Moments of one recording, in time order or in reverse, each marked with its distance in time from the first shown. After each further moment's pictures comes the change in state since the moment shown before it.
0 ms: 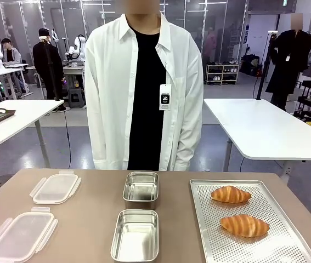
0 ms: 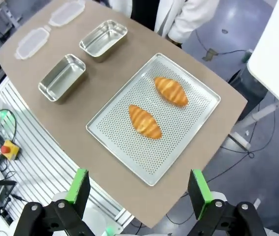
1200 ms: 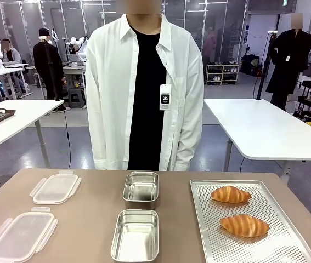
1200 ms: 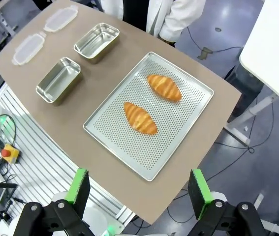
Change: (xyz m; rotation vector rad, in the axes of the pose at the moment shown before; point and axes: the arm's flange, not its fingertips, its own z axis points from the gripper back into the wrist) left arm -0.011 0.009 0.010 -0.006 -0.031 0.027; right arm -0.015 -0.010 0.015 -0.014 -0.014 -0.041
